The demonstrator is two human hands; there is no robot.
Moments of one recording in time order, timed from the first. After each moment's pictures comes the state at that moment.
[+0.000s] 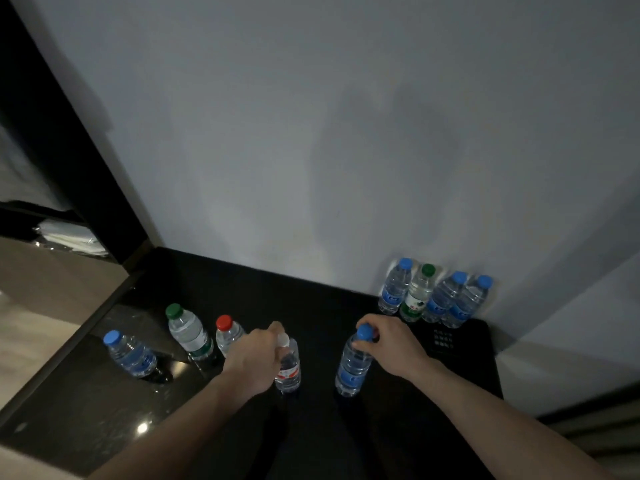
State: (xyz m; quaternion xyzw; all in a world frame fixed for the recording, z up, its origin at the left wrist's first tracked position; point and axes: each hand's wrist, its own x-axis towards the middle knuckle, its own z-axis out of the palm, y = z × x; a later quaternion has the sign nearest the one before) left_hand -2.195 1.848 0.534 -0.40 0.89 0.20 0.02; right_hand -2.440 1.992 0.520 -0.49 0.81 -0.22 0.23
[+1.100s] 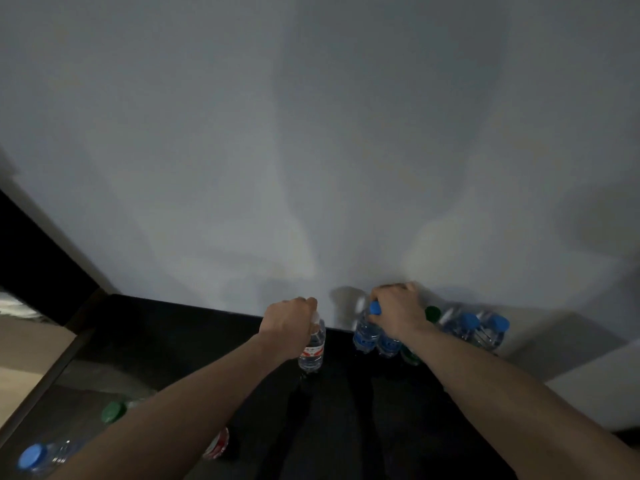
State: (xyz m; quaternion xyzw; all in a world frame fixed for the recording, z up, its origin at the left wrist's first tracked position) left_hand -2.393 1.728 0.557 -0.30 0.95 0.07 0.08; right_hand -2.601 1.850 0.515 -0.49 0.87 0.00 0.03
